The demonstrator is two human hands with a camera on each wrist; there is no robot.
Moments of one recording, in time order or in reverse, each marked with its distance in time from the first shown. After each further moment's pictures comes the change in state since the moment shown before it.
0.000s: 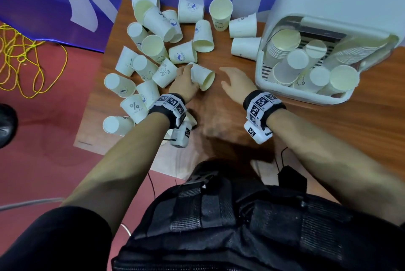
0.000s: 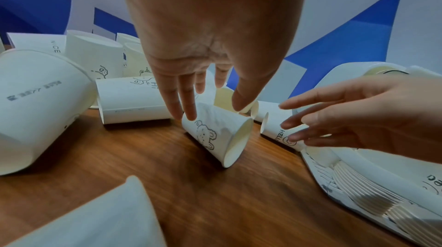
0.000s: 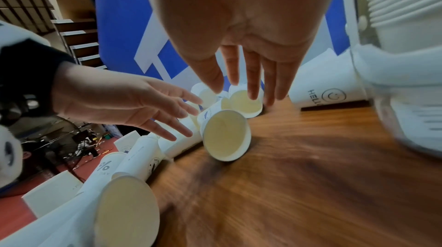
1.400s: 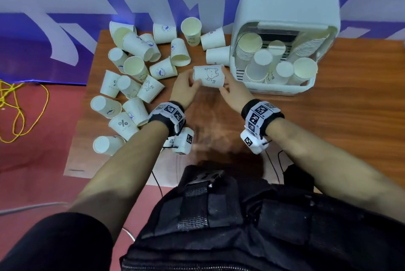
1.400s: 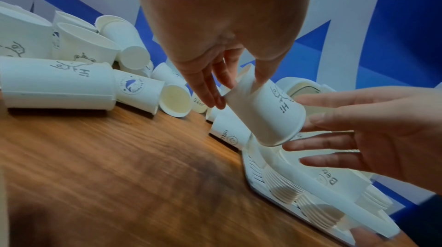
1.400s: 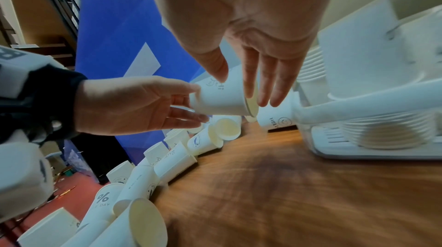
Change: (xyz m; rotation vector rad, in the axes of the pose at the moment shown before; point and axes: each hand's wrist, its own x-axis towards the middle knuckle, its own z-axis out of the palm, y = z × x) left_hand -0.020 0.047 0.010 -0.235 0.080 0.275; right_hand -0.060 0.004 -0.014 0.192 0.184 0.170
